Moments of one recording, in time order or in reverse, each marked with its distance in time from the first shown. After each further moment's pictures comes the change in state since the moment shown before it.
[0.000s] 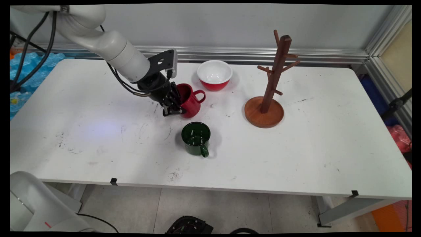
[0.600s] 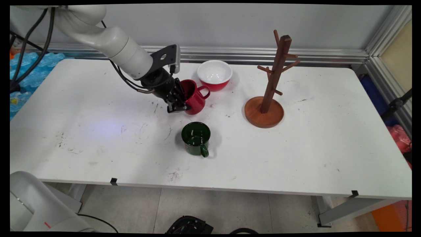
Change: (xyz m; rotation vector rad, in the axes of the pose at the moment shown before) arm 0.011 -0.002 -0.004 0.013 0.038 0.001
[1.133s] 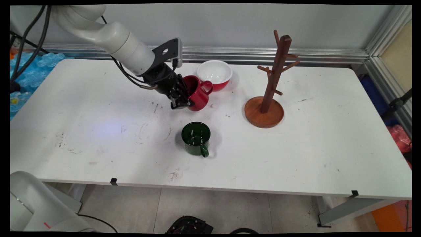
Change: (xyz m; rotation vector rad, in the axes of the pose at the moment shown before) arm 0.009 -0.002 -0.005 0.010 0.027 -0.022
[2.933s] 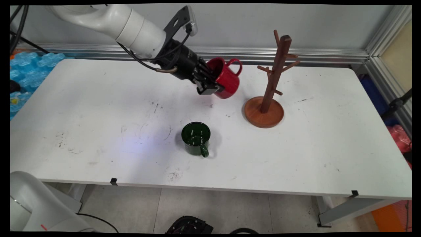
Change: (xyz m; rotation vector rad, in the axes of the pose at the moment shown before) arm 0.060 0.018 -0.031 -0.027 0.257 -0.141
